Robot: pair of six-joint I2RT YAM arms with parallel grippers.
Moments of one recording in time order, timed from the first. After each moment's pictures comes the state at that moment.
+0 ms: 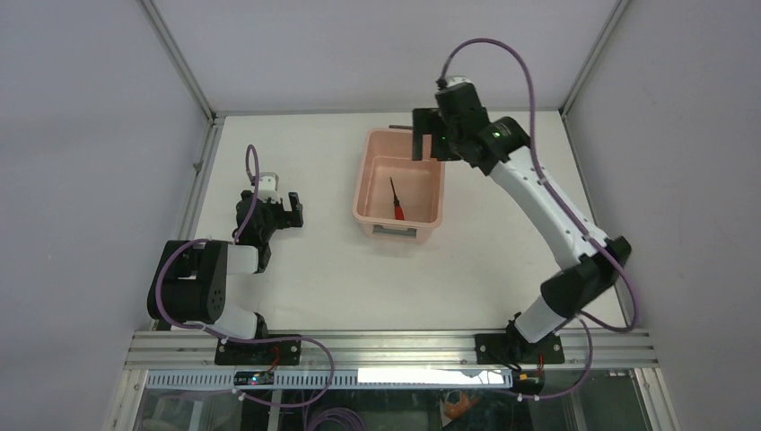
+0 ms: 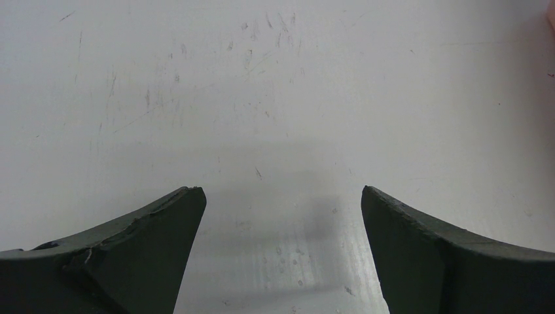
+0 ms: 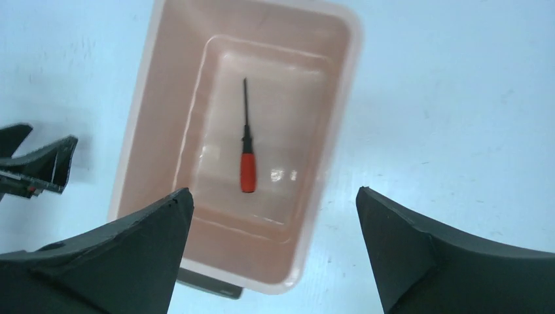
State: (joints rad) left arm -0.03 1.51 0.36 0.79 0.01 -0.04; right arm 0.62 1.68 1.87 -0.97 0.26 0.37
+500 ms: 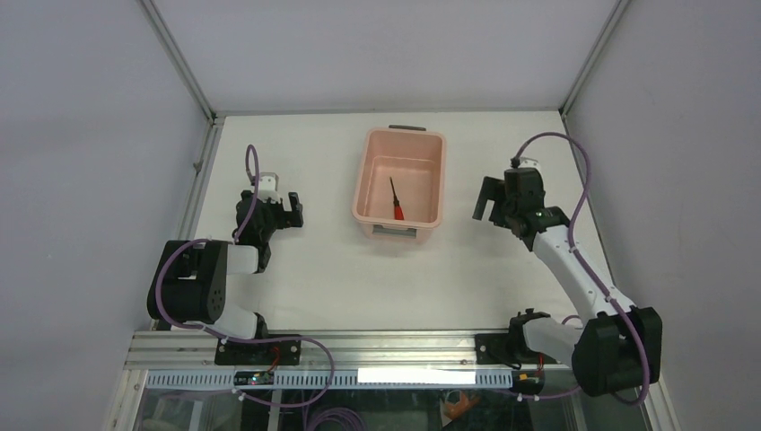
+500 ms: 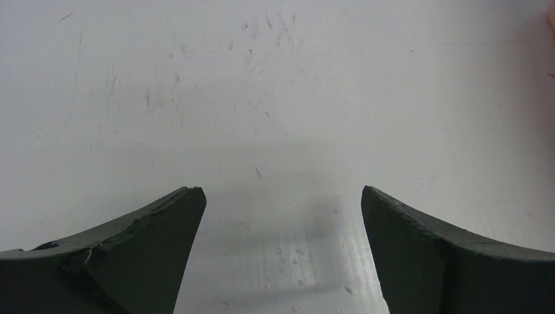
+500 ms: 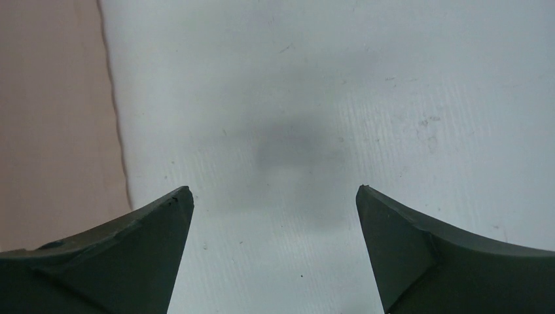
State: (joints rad) left arm -0.03 1.51 0.36 0.79 0.01 -0.04; right arm 0.21 1.13 0.85 -0.53 0.20 0.36
